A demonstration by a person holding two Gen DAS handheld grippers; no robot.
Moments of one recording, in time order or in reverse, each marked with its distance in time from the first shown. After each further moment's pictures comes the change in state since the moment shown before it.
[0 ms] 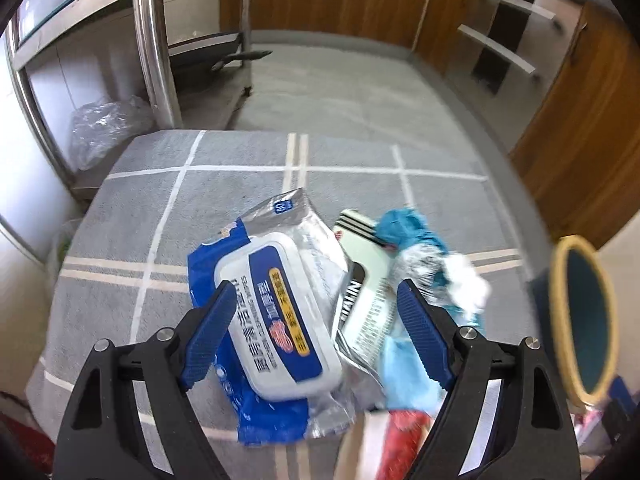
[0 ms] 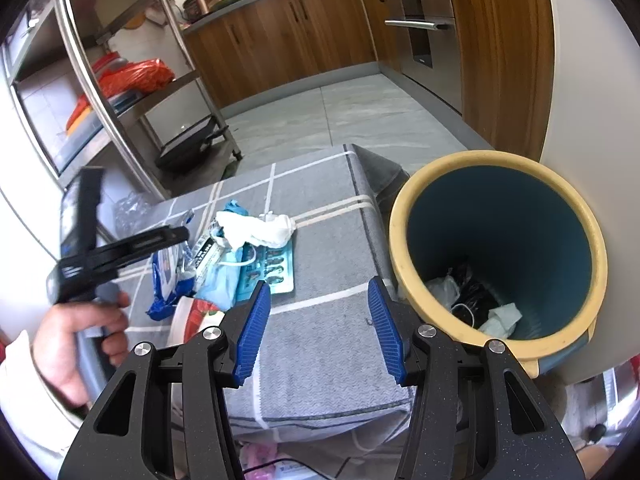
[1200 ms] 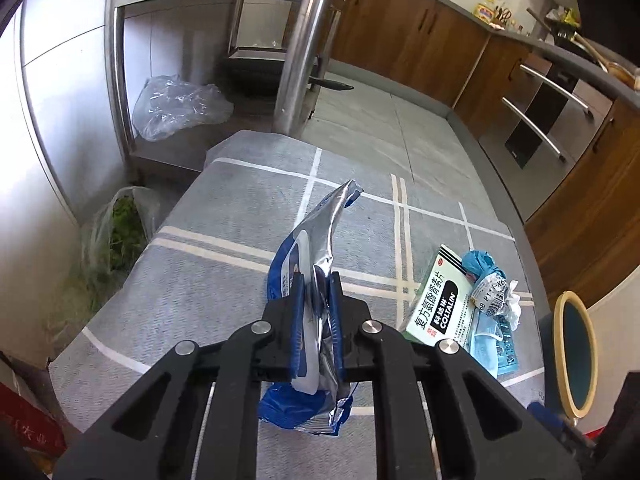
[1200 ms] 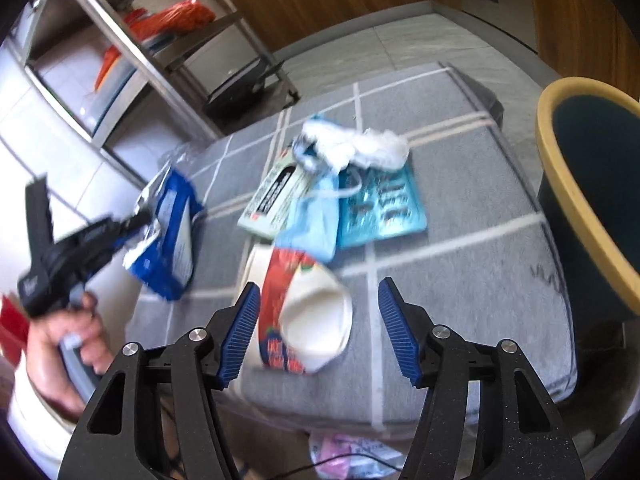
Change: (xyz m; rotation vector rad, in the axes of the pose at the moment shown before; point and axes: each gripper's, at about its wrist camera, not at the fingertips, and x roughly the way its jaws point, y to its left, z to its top) left arm -0.058 0.137 -0.032 -0.234 -0.126 -0.047; right arm 0.076 0.066 -0.026 0.031 0.198 0.207
